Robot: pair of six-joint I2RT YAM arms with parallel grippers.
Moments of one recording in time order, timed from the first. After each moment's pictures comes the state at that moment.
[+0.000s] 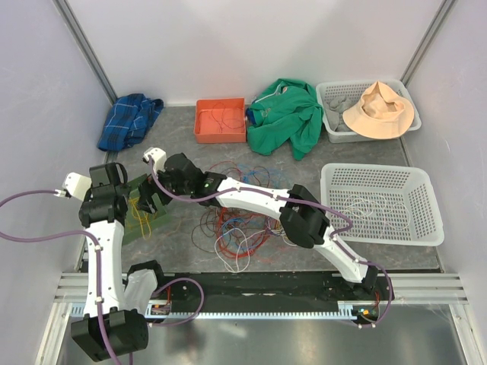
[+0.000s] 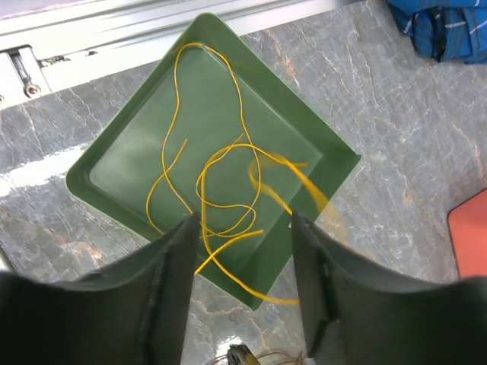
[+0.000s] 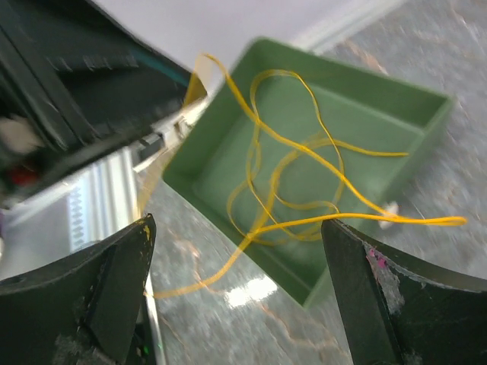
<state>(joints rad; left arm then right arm) 0.25 0.86 0.88 -0.85 -0.47 -0.94 1.12 2.37 2.08 -0.01 -0.25 0.36</state>
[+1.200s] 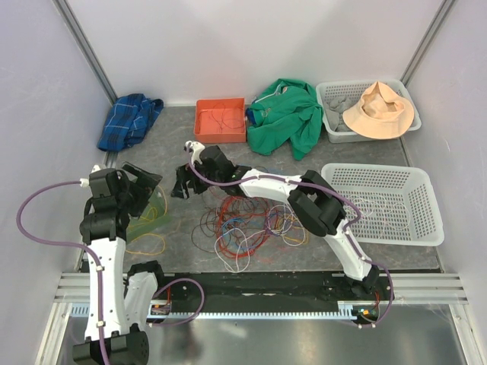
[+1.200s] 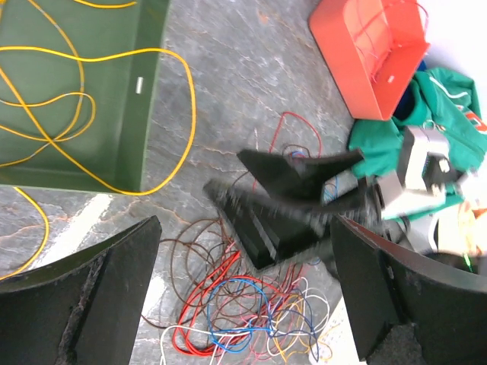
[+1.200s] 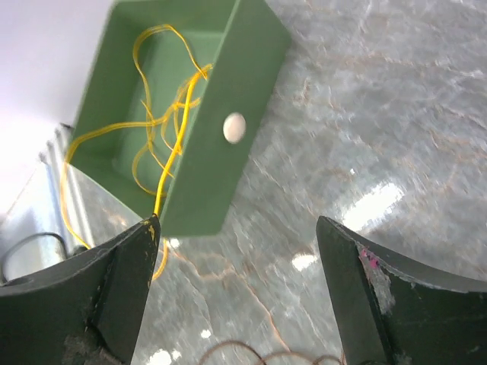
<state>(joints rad) 0.20 0.73 0.86 -0.80 0.12 -0.87 0.95 2.26 1.71 0.11 -0.31 0.49</state>
